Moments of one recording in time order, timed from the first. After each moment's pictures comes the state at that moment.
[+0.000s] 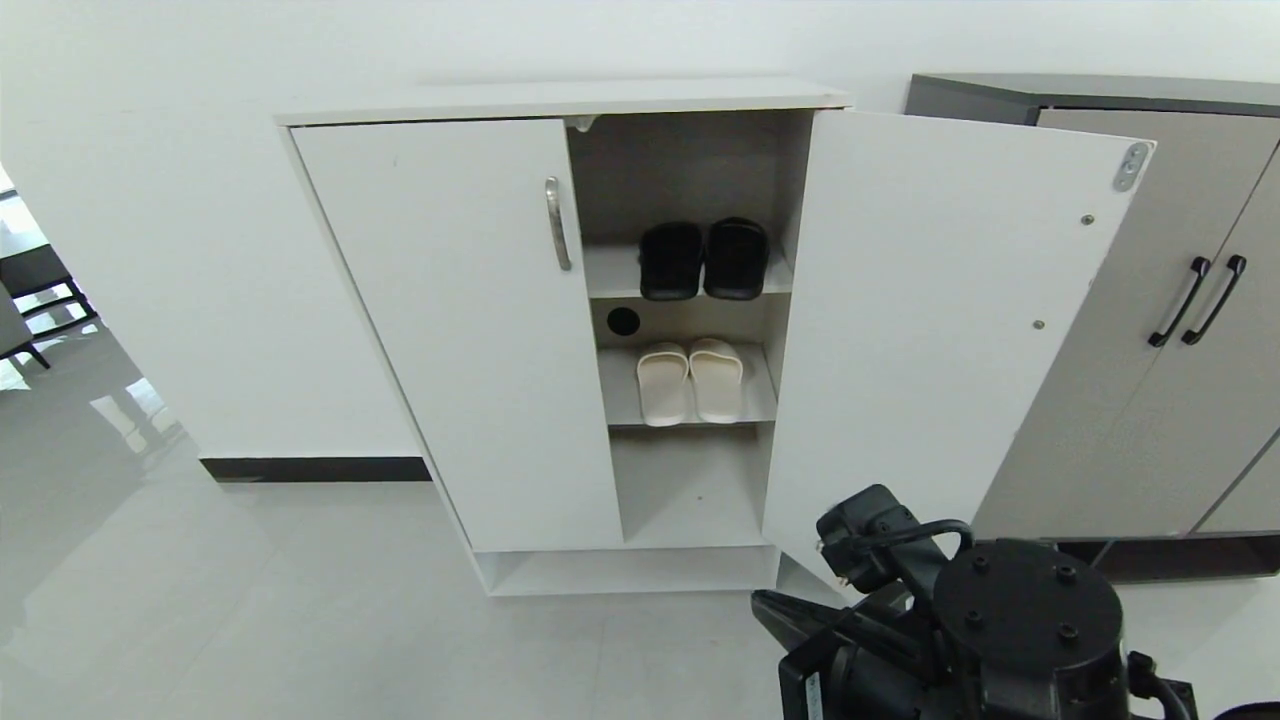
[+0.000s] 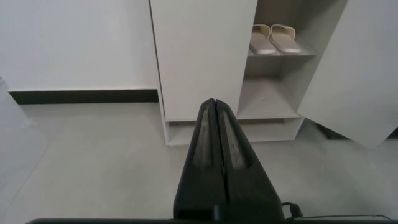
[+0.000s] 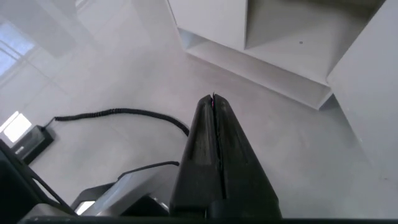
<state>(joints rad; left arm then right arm) 0.00 0.00 0.00 0.00 0.00 0.00 1.04 1.71 -0.54 -0.82 -0.32 0.28</state>
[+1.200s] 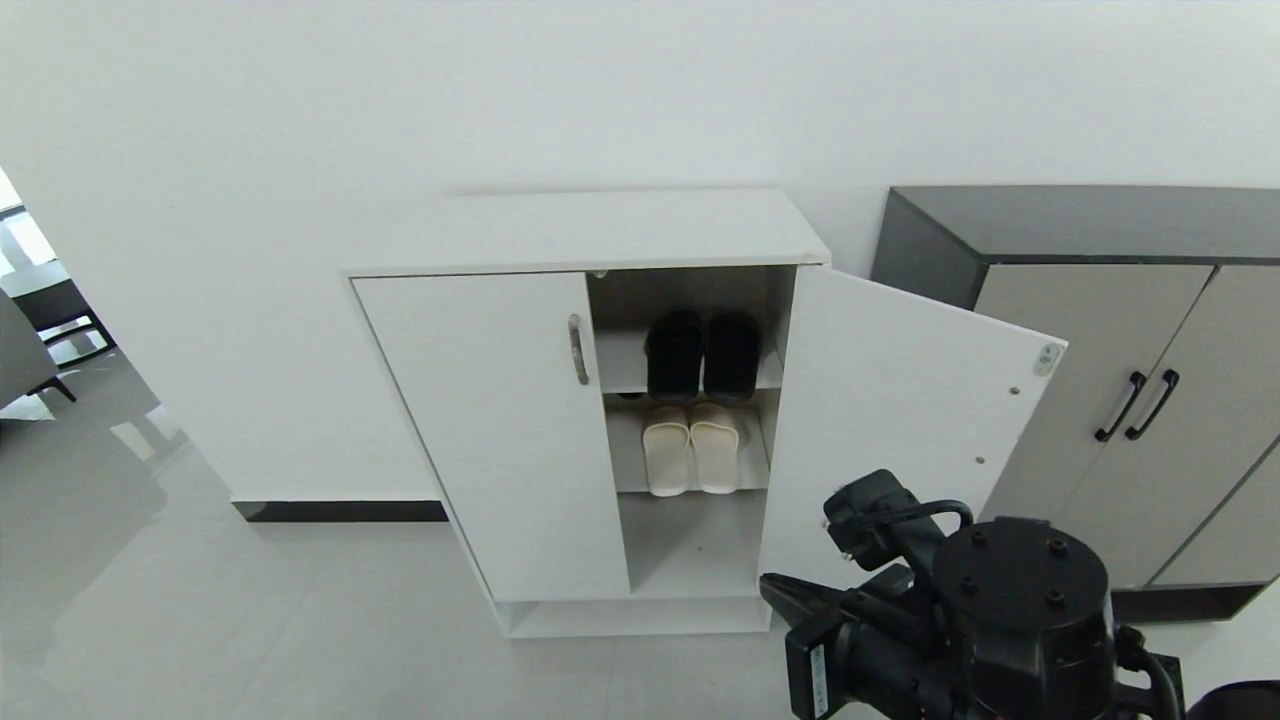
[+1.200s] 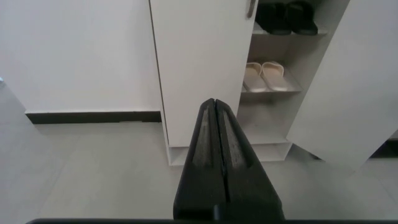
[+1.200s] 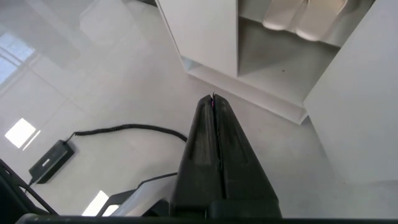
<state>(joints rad) 0.00 0.00 0.00 0.00 0.00 0.00 0.99 1.73 -0.55 -0.83 -0.30 0.27</state>
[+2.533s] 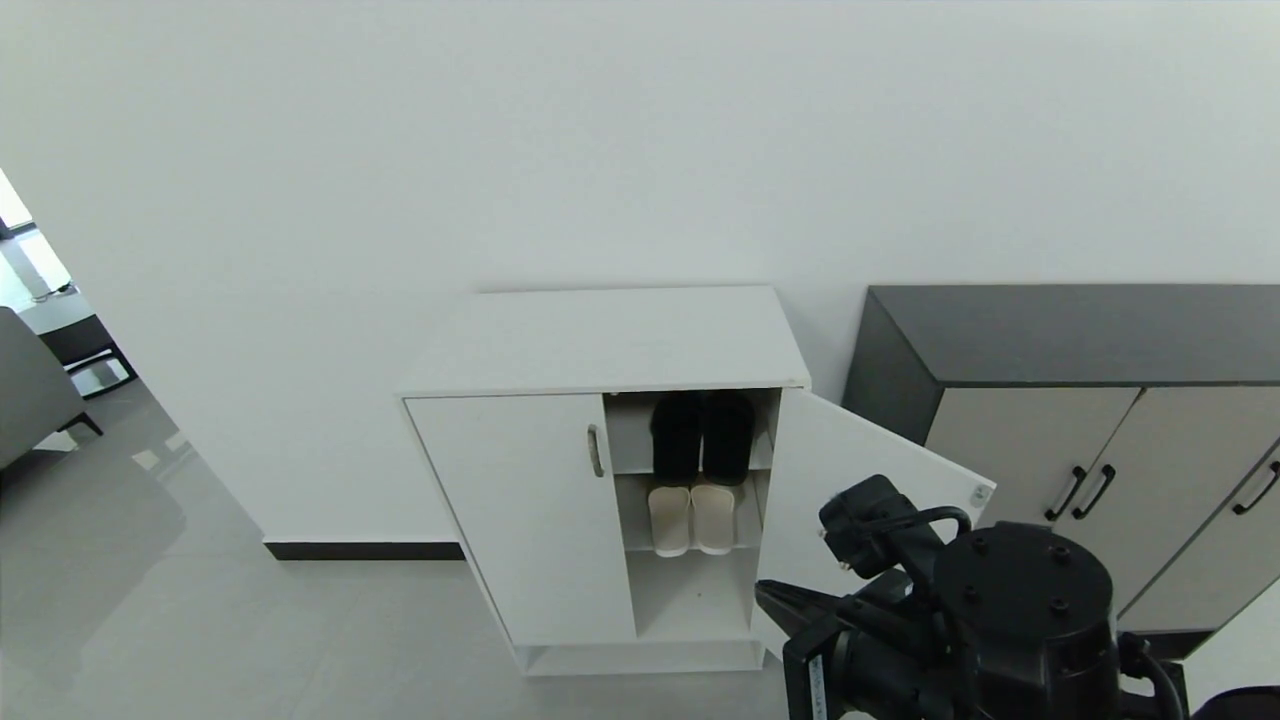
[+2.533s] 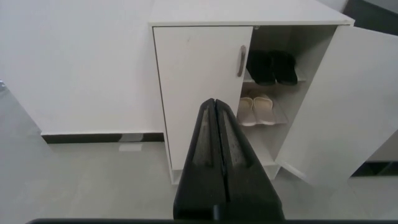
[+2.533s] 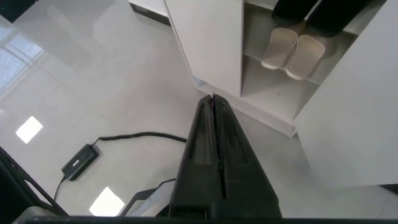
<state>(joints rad) 0.00 0.00 0.00 0.00 0.00 0.00 1.01 1.73 -0.54 -0.83 -0.29 0.26</state>
